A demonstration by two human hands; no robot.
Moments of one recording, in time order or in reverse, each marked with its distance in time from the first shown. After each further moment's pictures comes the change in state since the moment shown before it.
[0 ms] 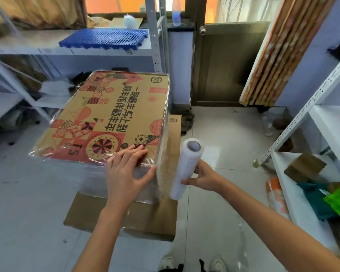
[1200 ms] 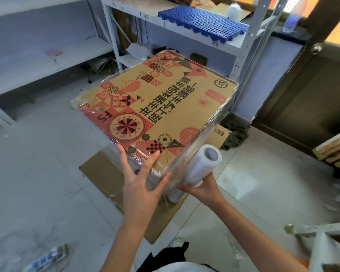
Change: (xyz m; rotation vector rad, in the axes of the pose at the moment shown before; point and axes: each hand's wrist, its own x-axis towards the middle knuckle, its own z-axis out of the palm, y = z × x) left_hand -0.018 0.066 0.042 -0.146 0.316 -0.728; right_hand 0.072 -0.007 -0.002 0.033 -0.171 -0.225
